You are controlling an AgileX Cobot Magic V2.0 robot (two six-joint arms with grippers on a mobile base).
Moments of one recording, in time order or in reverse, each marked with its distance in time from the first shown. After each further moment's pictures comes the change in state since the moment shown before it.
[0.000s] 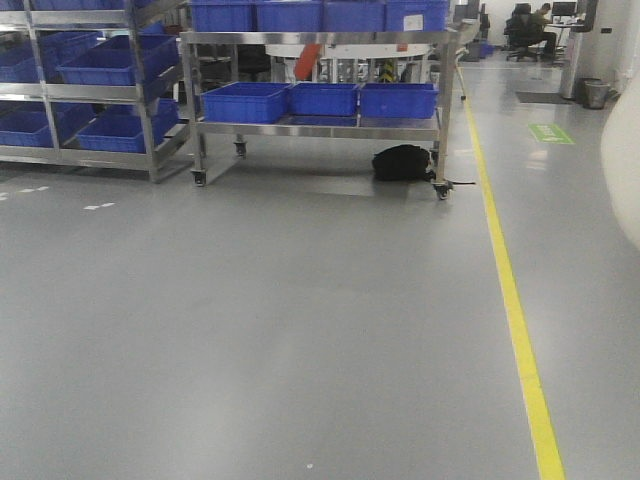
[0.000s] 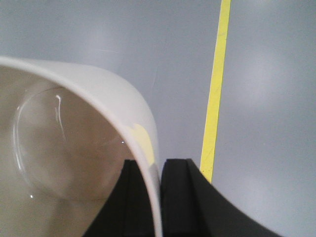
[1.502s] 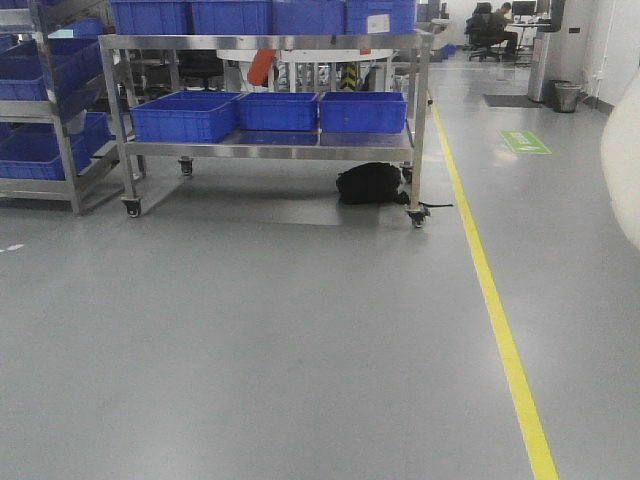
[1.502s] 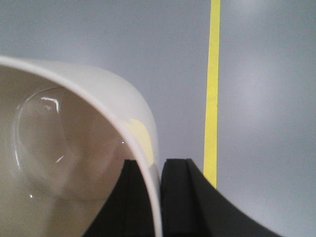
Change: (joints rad) left arm 0.000 0.000 0.000 0.000 0.000 0.000; right arm 0.000 0.000 0.000 0.000 0.000 0.000
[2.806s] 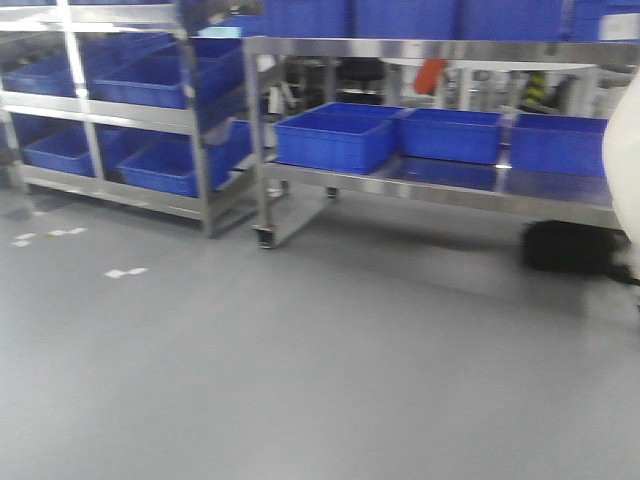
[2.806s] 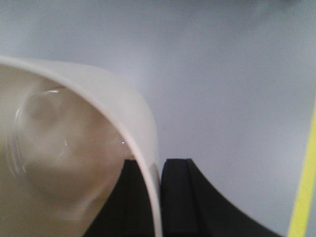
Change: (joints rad) left arm 0.000 0.000 0.000 0.000 0.000 0.000; right arm 0.000 0.000 0.000 0.000 0.000 0.000
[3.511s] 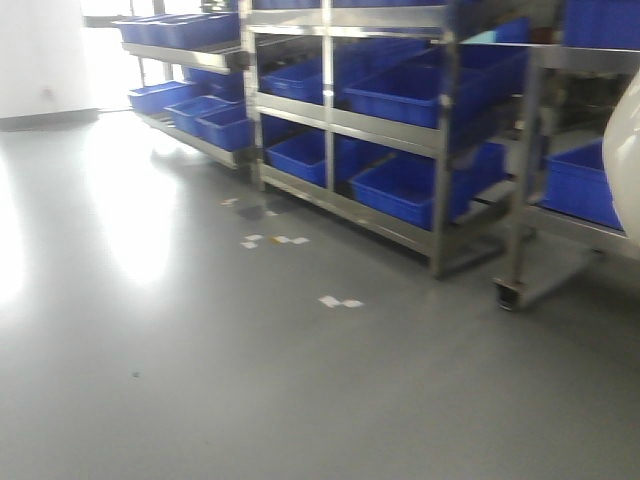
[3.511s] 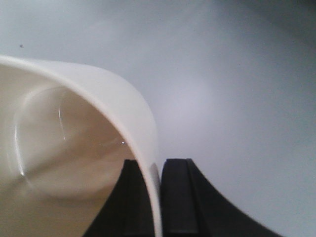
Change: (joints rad) left arm 0.000 0.000 0.000 0.000 0.000 0.000; right arm 0.000 0.000 0.000 0.000 0.000 0.000
